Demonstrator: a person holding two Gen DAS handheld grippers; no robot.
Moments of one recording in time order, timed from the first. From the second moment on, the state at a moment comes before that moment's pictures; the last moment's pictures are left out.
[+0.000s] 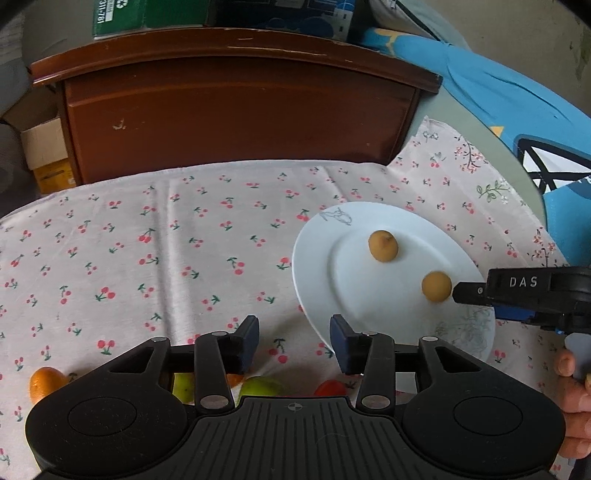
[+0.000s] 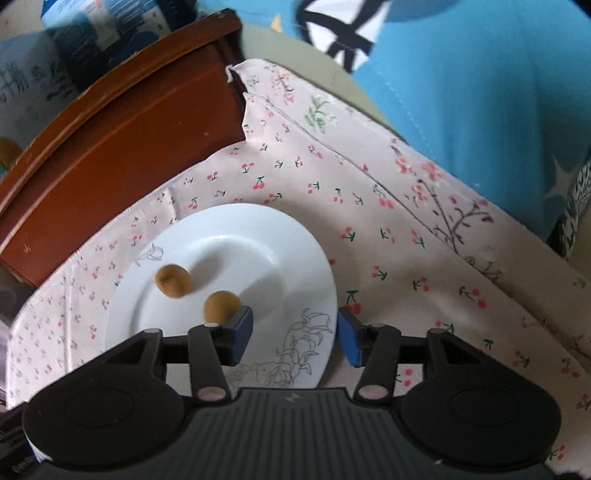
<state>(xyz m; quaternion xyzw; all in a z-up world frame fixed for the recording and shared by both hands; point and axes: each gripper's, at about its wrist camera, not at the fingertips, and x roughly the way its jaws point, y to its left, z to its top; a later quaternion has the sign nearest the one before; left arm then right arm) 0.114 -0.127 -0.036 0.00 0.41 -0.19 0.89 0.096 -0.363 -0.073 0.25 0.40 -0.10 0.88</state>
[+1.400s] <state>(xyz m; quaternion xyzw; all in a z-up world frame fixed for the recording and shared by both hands) -0.003 -0.037 0.002 -0.01 0.40 -0.06 0.91 0.006 -0.268 -0.037 0.17 0.38 0.08 0.91</state>
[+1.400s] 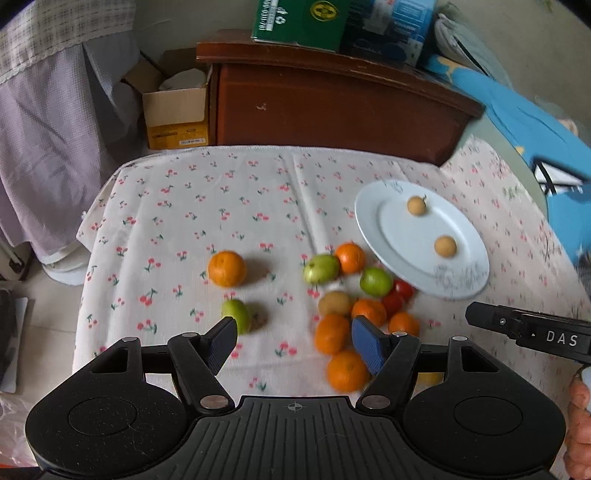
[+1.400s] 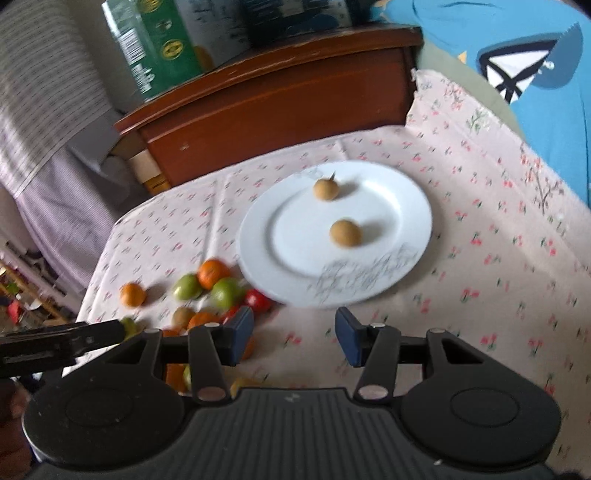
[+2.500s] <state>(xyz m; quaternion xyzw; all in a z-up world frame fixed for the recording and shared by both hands) -0.025 -0.071 -0.046 0.09 0.39 -0.14 0.91 -0.015 -0.231 -0.068 0.14 0.41 0.13 0.89</state>
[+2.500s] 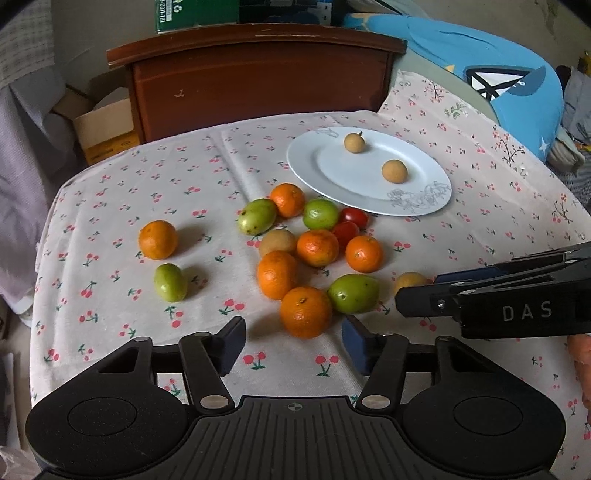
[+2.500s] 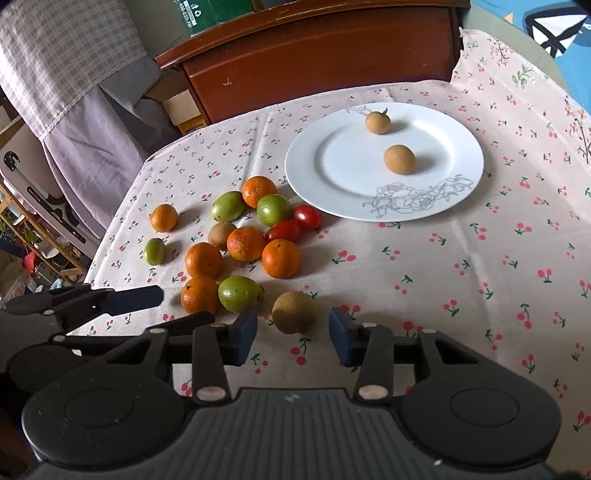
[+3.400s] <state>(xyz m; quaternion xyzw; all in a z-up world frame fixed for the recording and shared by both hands) -0.023 -0.077 -0.039 0.09 0.37 -0.16 0.91 -0.008 -0.235 -0.071 0.17 0.41 0.13 0.89</state>
